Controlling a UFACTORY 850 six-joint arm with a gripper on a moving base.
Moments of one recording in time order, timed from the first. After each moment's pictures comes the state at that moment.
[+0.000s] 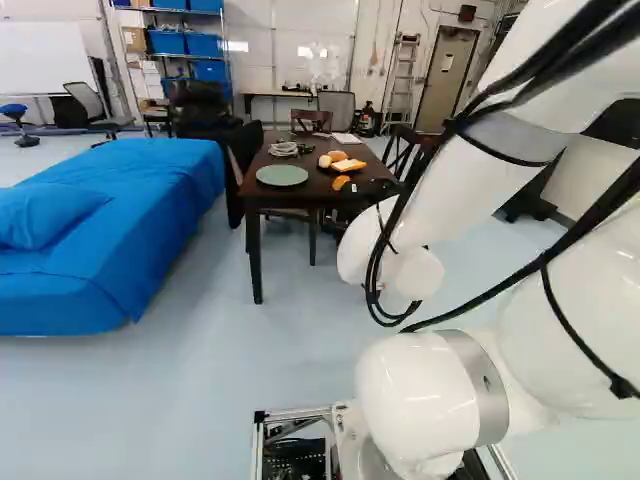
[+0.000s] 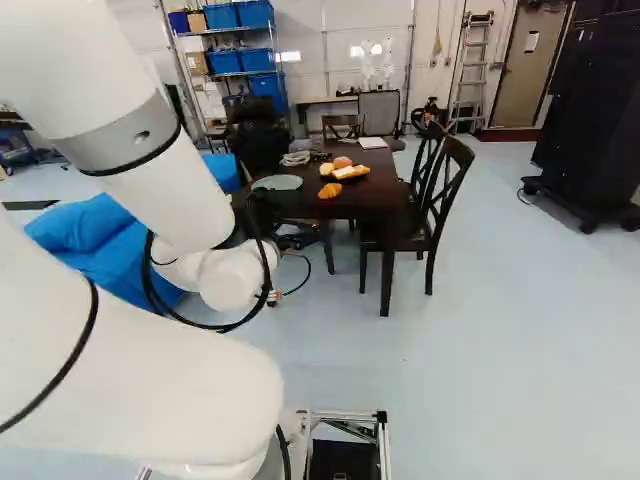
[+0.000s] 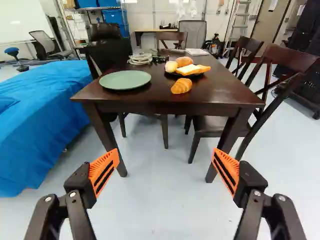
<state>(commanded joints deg) 0.0 16.0 -5.0 0.0 50.0 0.0</state>
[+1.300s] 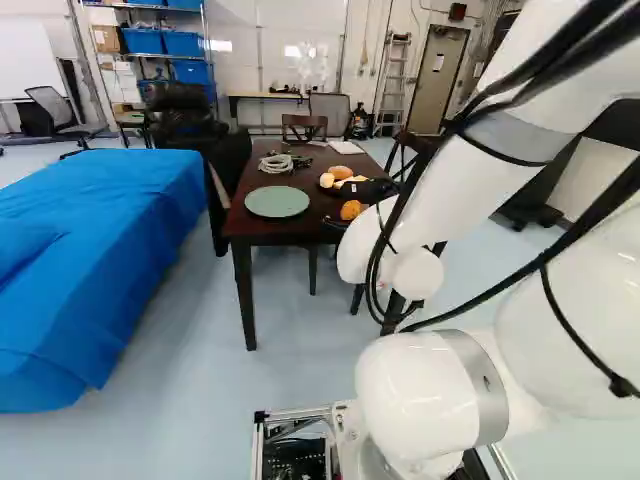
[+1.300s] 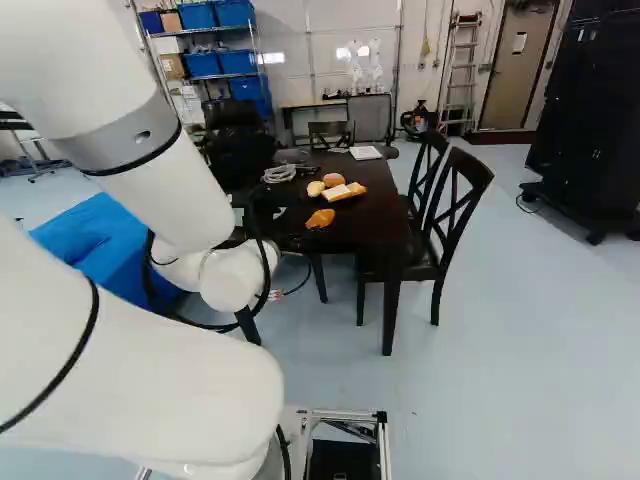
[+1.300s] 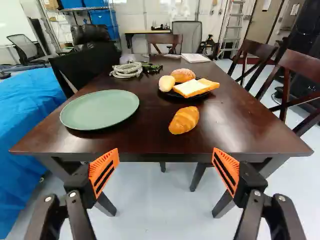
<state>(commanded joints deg) 0.0 16.0 -5.0 0.0 50.0 0.0</state>
